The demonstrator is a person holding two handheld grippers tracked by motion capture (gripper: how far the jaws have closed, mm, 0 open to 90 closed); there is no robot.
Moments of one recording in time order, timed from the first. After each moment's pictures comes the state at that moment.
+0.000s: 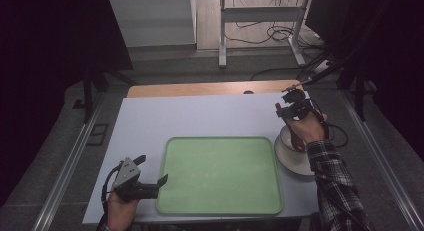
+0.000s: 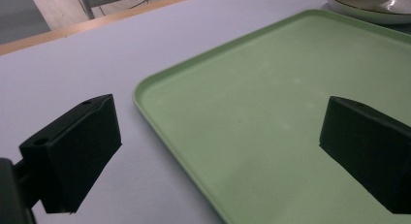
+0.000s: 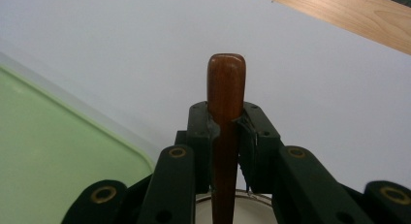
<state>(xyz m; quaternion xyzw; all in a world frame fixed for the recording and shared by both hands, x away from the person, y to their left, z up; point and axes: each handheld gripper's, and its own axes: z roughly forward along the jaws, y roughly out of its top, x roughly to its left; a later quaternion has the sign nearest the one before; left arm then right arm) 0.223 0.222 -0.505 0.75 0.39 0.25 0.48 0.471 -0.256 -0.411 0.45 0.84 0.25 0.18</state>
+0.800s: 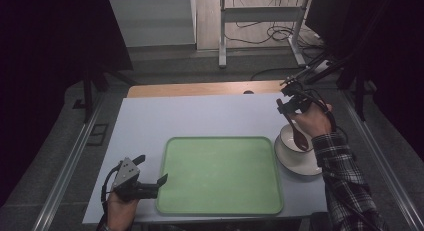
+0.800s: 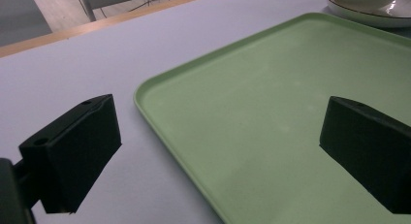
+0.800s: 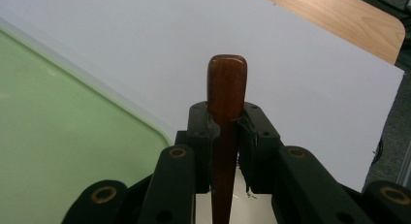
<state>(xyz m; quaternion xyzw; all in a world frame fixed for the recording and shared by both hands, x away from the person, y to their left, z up) 0.223 0.221 -0.504 0.75 0.39 0.25 0.48 0.458 -0.239 -0.364 0.44 0.86 0.20 0.17</state>
